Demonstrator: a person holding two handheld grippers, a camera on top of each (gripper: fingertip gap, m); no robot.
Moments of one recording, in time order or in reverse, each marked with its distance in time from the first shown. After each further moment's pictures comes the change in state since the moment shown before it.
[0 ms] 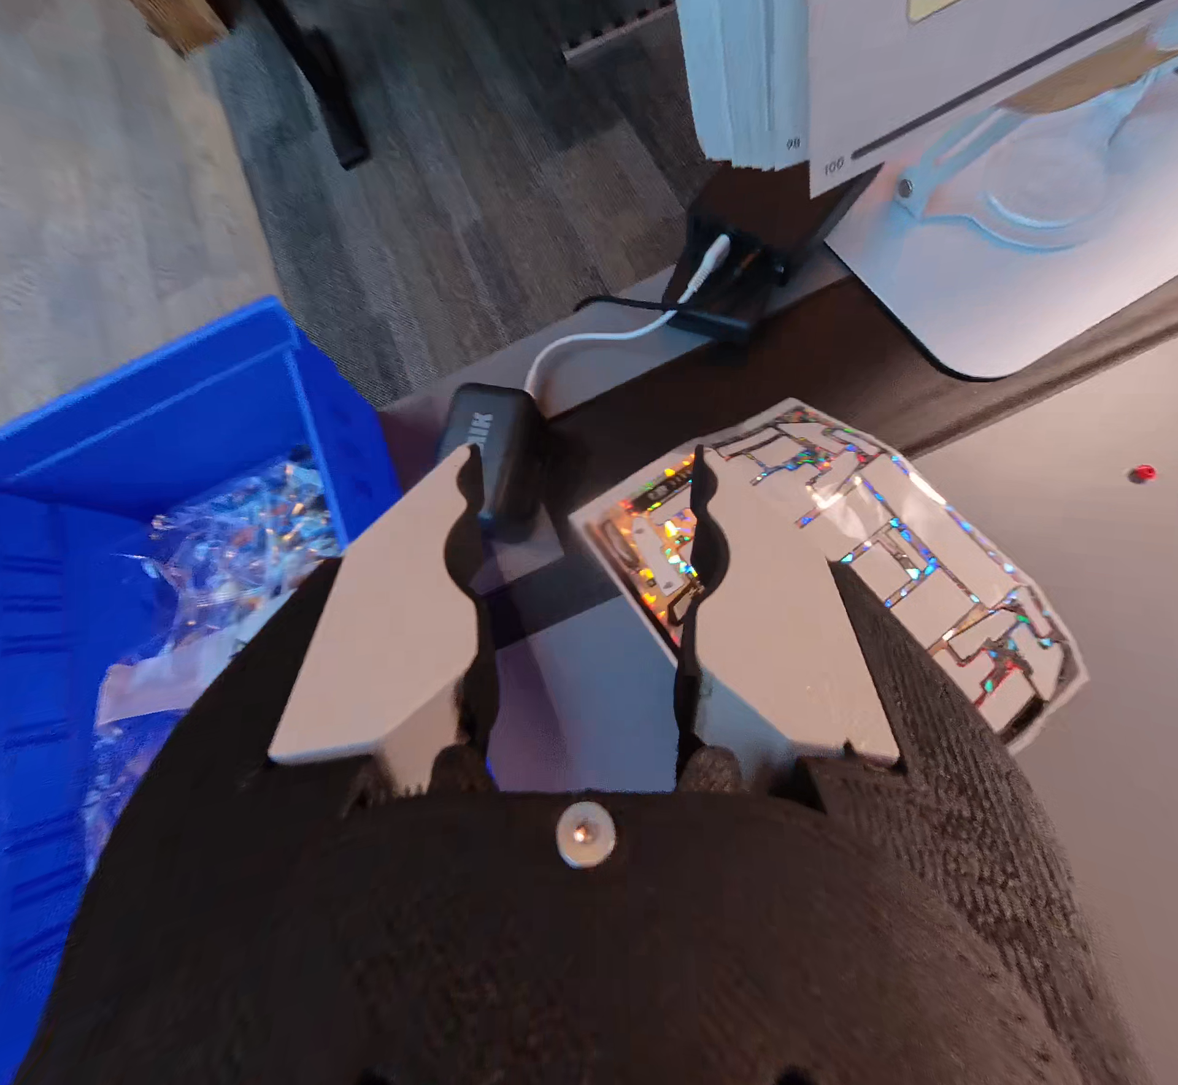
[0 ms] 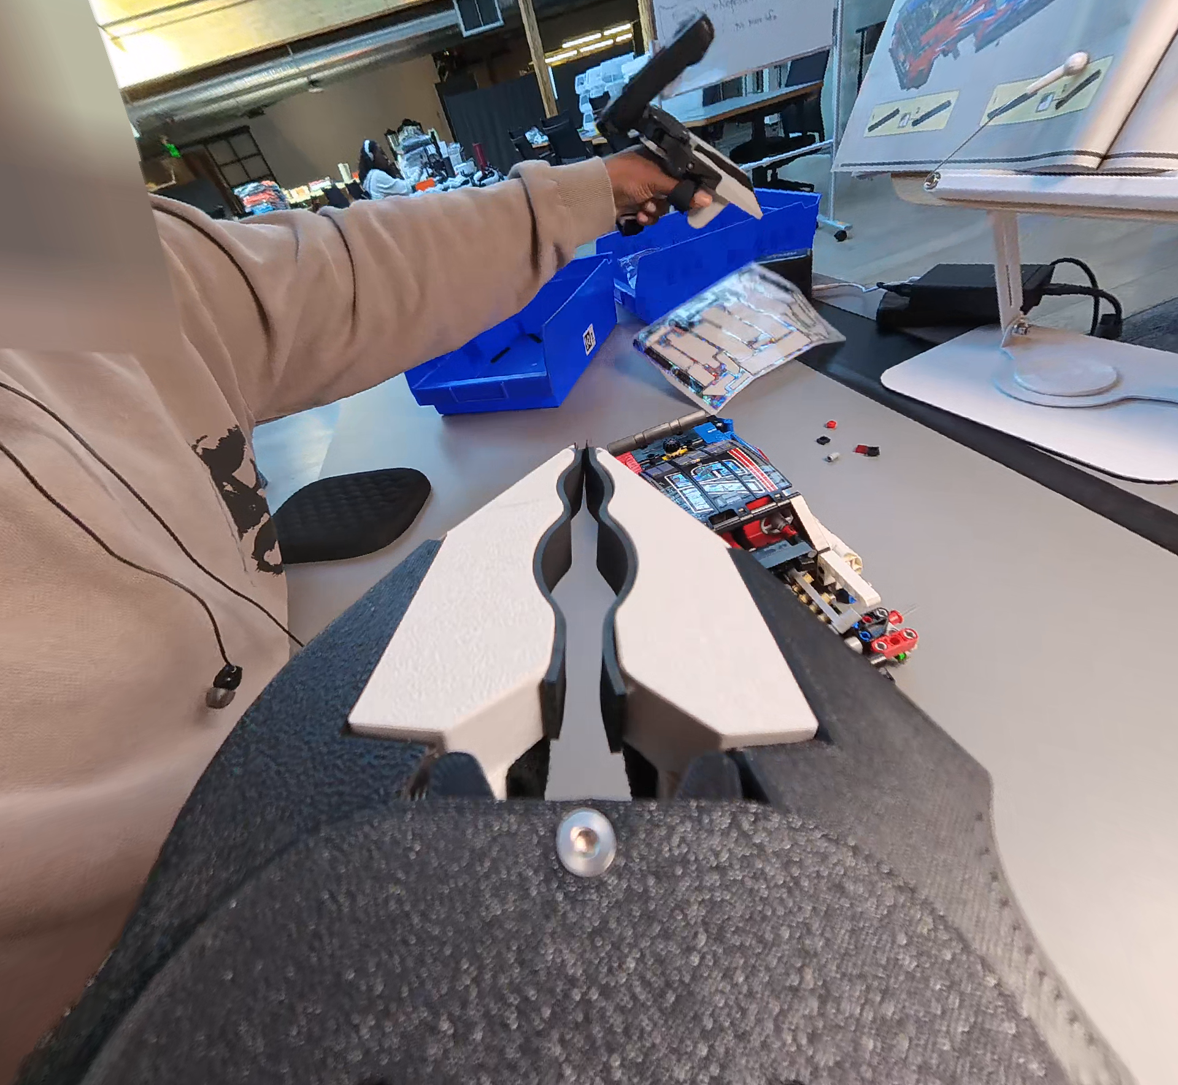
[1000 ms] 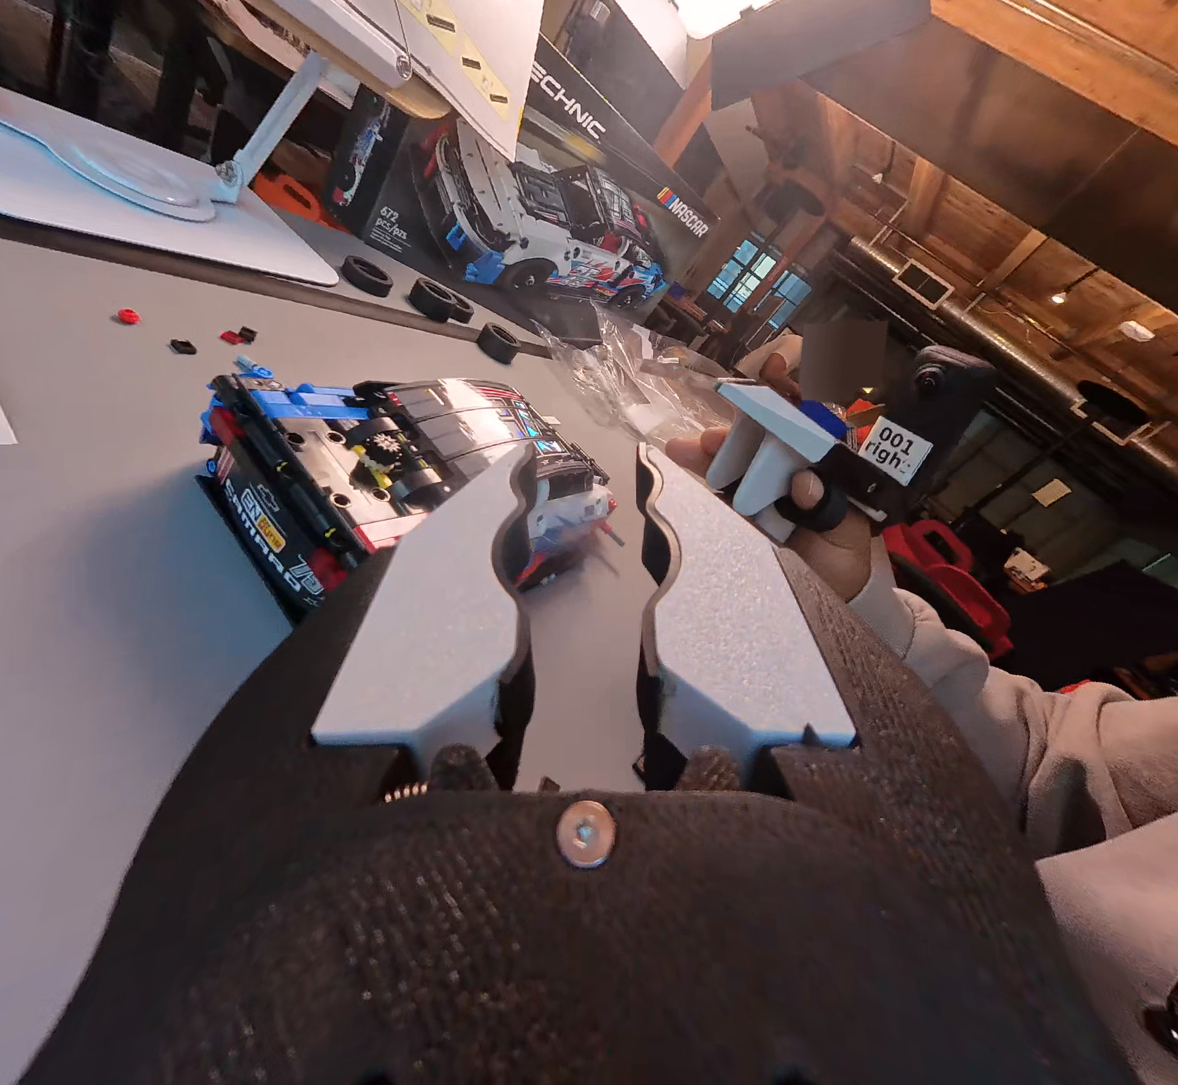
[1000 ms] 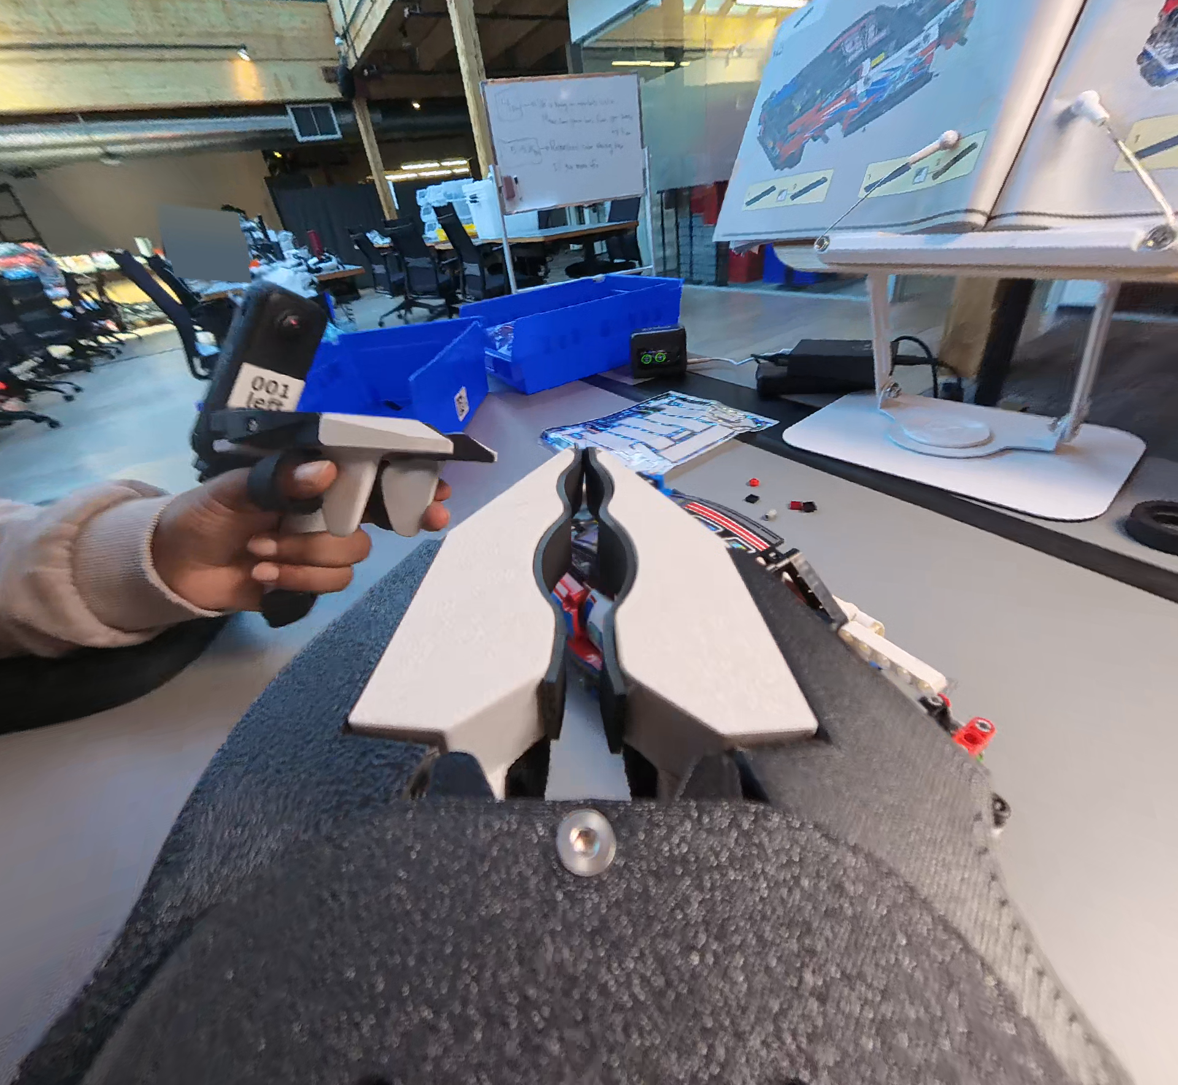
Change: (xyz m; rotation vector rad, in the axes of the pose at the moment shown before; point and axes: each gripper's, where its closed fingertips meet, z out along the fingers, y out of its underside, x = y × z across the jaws) left arm 0.369 0.087 -0.155 0.604 0.775 -0.551; right arm 0.014 0.031 0.086 0.179 0.280 -0.124
